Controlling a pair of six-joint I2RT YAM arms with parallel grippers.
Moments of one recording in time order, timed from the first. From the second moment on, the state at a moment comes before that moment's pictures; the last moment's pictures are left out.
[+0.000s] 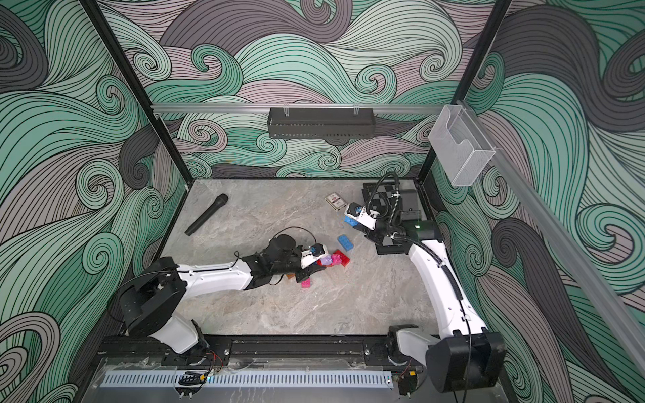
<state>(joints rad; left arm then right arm) -0.88 1.58 0.79 0.27 0.26 0.32 0.09 1.21 1.16 -0.82 -0.53 -1.03</state>
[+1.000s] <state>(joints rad) -0.81 1.47 0.70 0.12 0.35 0.26 0.37 1.46 1.16 -0.97 -0.62 -1.25</state>
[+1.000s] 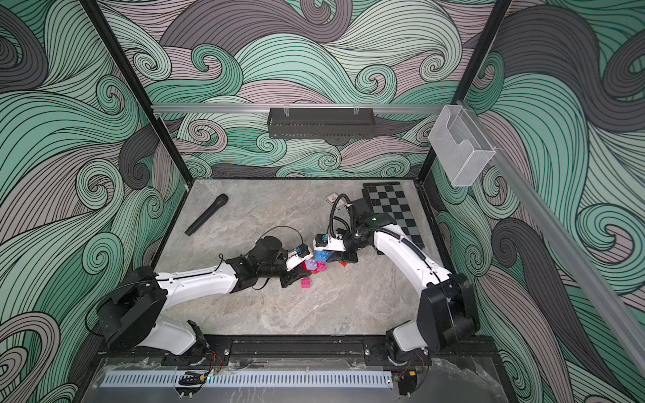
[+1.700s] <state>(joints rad) -0.81 1.47 0.70 0.13 0.38 0.28 0.39 1.54 1.17 -1.06 -0.68 -1.28</state>
